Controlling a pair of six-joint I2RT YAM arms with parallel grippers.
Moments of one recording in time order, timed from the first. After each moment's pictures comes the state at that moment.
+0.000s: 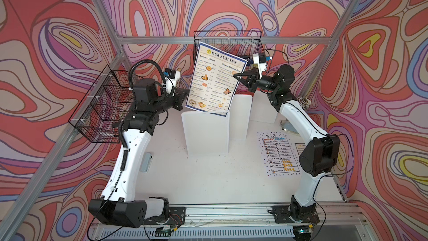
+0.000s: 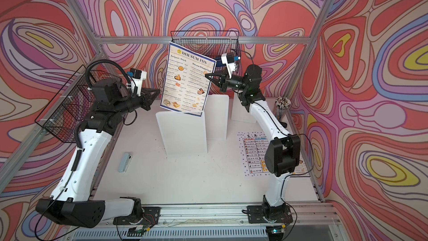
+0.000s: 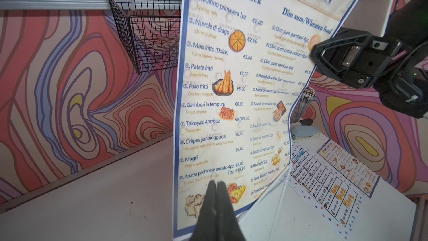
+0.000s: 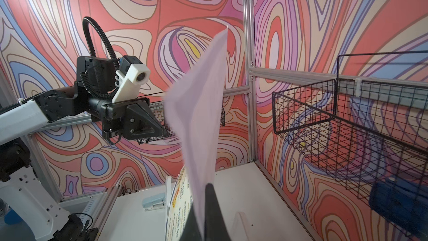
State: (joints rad) left arm -0.10 1.32 1.58 -0.52 0.53 -0.01; right arm 0.25 1.89 1.85 0.41 -1.11 0.39
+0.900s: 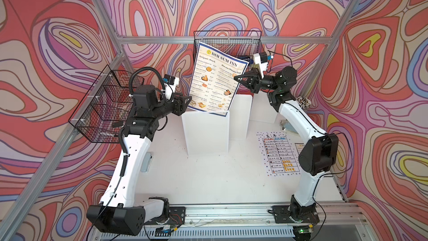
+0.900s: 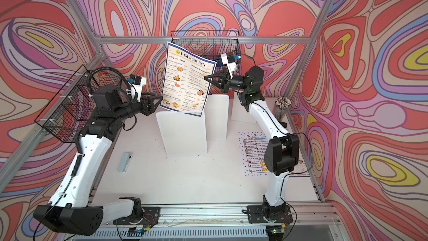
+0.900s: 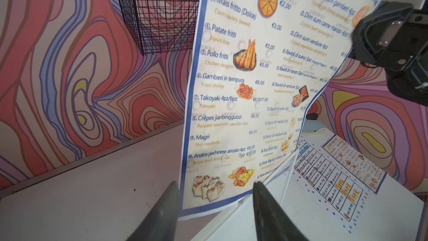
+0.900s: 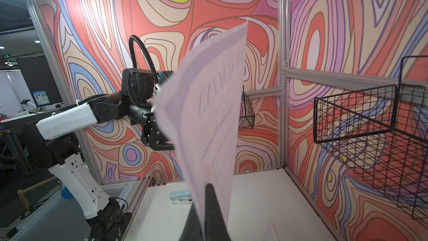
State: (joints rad) left arm -0.07 1.25 1.43 -0.47 0.54 0.01; right arm 0.25 1.91 1.85 0.62 -1.25 0.60
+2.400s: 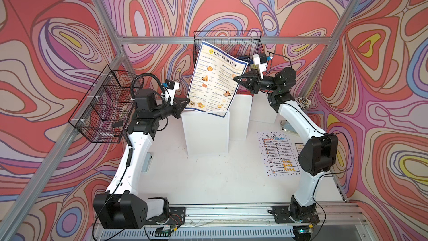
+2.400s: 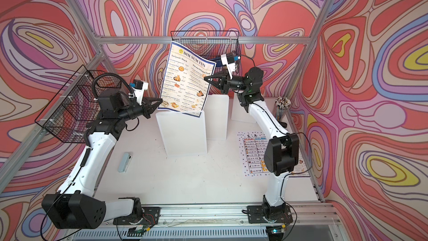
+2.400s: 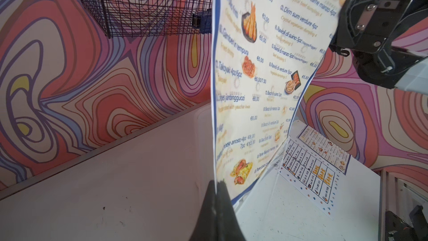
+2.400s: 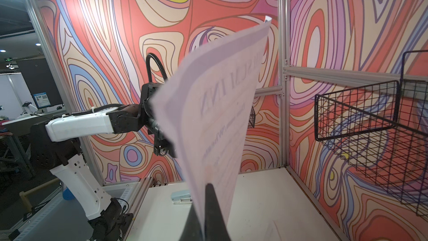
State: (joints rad) left arm 0.00 1.29 1.30 -0.30 0.77 0.00; right arm 0.25 1.91 1.83 0.63 -1.24 0.62
